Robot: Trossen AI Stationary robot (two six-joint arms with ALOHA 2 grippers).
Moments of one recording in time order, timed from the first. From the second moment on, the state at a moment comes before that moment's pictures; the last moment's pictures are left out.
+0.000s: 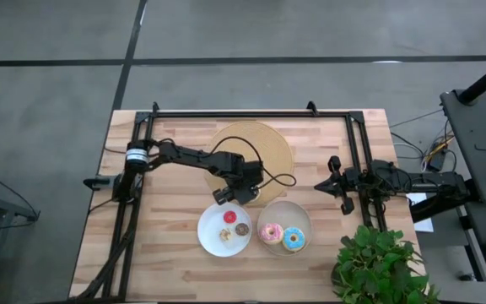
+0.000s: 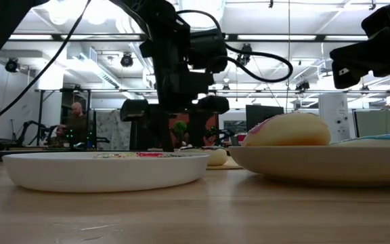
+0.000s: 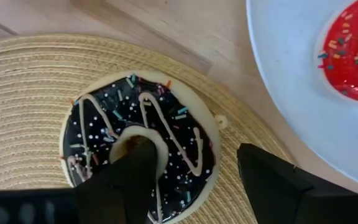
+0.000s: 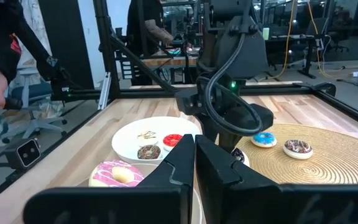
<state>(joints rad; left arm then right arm) 0.07 2.02 1.47 -0.74 0.13 1.12 -0.01 0.05 0.01 0.03 -0.16 0.10</state>
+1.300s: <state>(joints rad) 0.07 2.02 1.47 -0.73 0.13 1.07 -0.01 0.05 0.01 0.03 -0.16 0.10</state>
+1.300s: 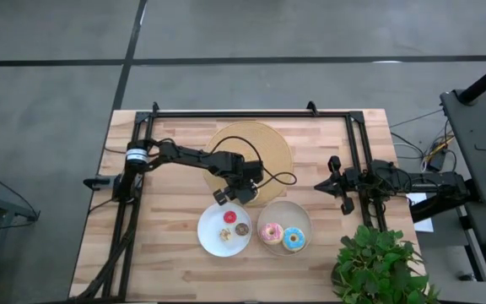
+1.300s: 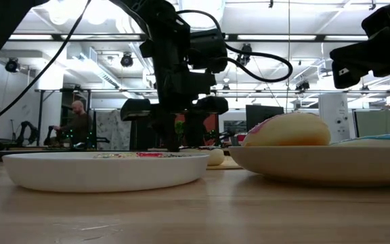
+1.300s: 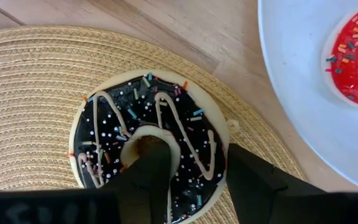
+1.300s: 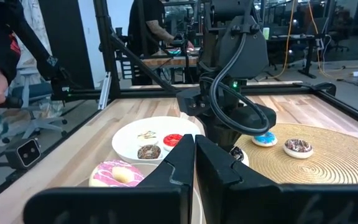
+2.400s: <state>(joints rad) 0.02 2.01 1.70 -0.78 0.11 0.94 -0.01 0.05 0.01 0.03 -0.16 0.10</state>
